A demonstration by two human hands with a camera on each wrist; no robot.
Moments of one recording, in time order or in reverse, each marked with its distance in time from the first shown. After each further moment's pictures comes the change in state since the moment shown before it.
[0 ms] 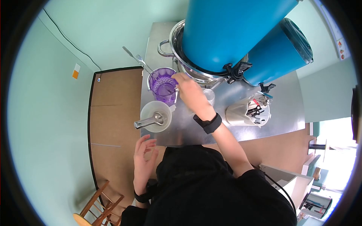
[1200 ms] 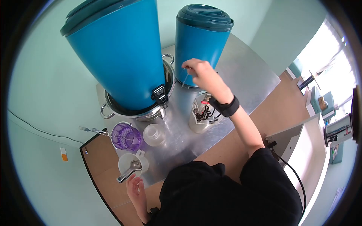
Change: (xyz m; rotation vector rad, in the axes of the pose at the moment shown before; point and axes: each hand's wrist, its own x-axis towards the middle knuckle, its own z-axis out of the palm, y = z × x) left_hand 0.026 0.001 0.023 -0.019 -0.114 0.122; right_hand -0.043 0.075 -0.253 -0.255 0.396 0.078
